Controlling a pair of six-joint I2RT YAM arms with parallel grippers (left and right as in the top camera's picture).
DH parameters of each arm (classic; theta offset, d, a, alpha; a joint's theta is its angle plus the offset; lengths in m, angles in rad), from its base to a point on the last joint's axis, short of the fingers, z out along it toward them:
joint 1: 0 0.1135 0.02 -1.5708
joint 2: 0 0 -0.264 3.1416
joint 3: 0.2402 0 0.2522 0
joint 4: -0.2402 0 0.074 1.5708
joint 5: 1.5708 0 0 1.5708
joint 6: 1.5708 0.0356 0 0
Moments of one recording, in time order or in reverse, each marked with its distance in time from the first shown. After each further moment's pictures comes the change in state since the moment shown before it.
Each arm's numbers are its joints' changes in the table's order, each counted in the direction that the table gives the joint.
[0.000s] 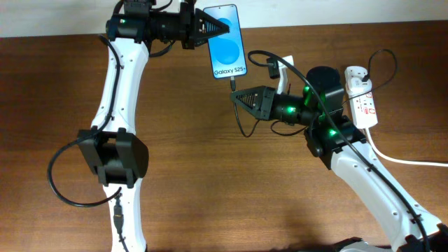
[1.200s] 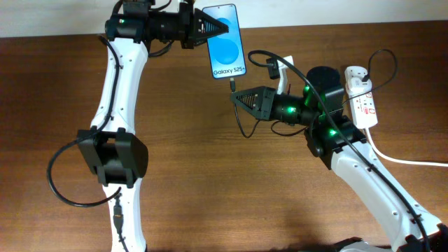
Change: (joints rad) left arm 0.007 0.000 0.000 0.000 -0.002 0.019; right arm -0.003 0.000 0.000 -0.010 -0.006 0.000
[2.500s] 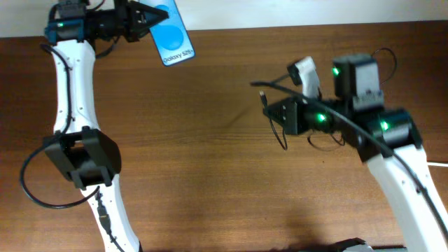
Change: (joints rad) left arm 0.246 0.000 0.000 0.000 0.061 0.062; right arm -0.101 -0.125 0.322 -0.949 0.134 -0.624
